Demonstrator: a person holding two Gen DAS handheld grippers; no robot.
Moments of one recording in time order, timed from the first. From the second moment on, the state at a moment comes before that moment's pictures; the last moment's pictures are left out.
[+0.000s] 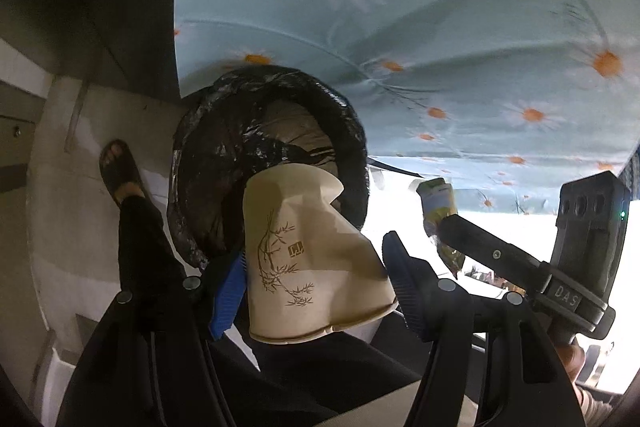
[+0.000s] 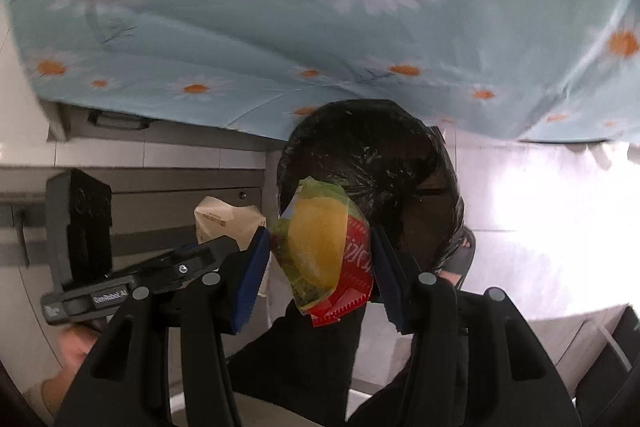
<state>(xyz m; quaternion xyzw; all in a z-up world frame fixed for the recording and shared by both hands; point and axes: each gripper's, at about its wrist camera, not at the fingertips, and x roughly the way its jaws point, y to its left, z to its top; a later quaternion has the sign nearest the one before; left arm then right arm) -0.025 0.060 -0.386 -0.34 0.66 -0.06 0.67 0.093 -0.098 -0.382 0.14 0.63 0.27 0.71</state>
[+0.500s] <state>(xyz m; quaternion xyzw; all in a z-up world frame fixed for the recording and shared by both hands) -0.013 0.073 -0.390 -0.33 0.67 -0.04 0.66 0.114 -0.116 -0.384 0.20 0.65 0.23 0.70</state>
